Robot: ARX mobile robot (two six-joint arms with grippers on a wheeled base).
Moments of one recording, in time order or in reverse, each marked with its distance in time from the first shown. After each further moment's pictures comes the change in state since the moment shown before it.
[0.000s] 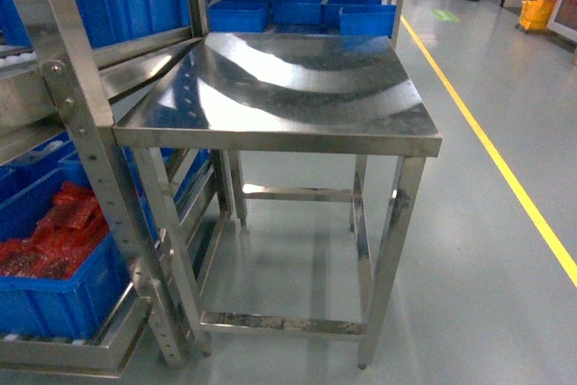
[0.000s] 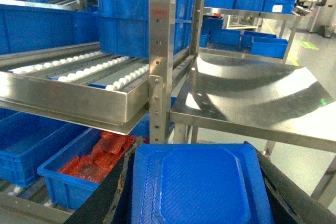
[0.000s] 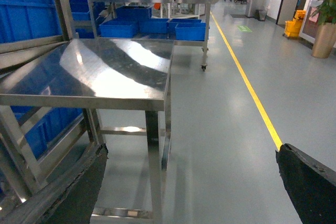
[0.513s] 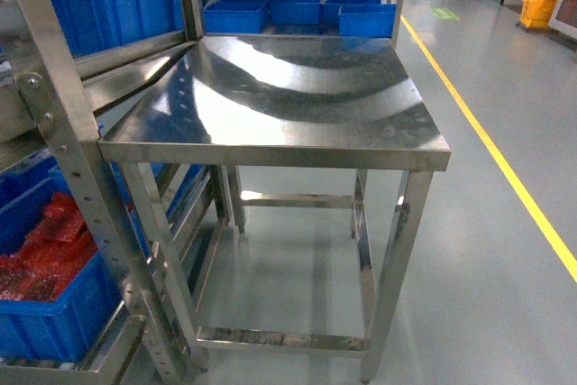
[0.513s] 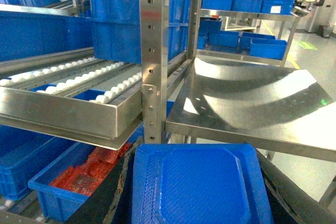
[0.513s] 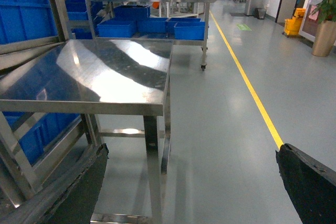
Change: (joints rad) left arm 0.000 0.000 0.000 0.002 0.003 0.000; right arm 0.000 0.000 0.000 -0.002 0.003 0.000
